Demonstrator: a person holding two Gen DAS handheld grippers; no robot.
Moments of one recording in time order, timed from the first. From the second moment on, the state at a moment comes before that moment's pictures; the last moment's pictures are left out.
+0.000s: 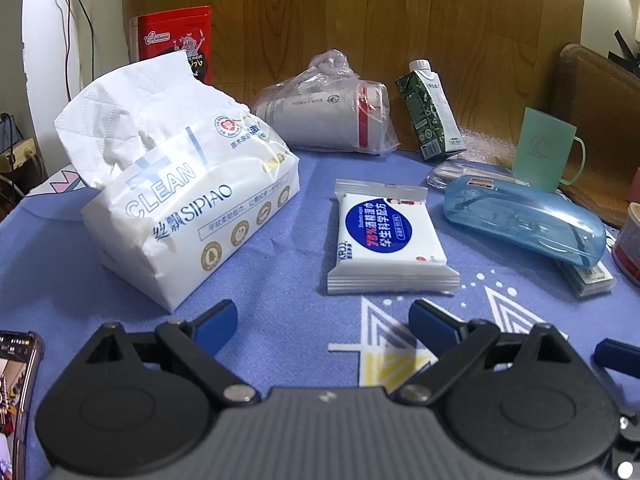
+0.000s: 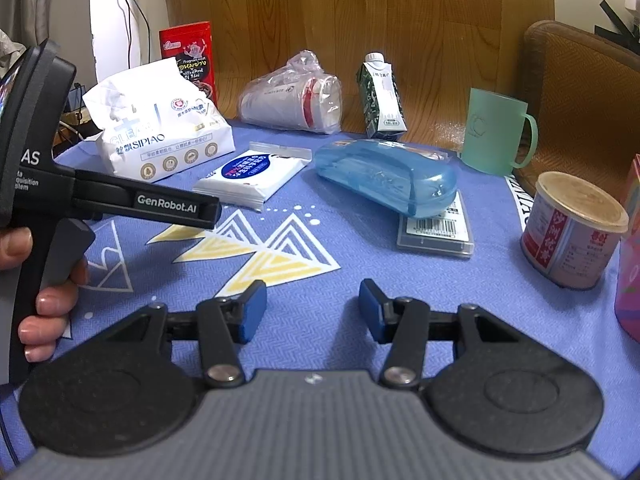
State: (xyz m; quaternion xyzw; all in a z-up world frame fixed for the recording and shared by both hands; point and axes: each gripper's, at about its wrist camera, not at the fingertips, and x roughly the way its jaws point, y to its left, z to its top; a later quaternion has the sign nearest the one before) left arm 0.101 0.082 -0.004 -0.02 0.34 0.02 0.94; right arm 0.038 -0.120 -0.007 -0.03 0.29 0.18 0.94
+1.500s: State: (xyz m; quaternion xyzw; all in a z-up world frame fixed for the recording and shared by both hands) left arm 0.075 0.145 0.006 -0.13 0.23 0.04 0.96; right arm 0.119 -0.040 0.000 -0.06 0.29 0.21 0.93
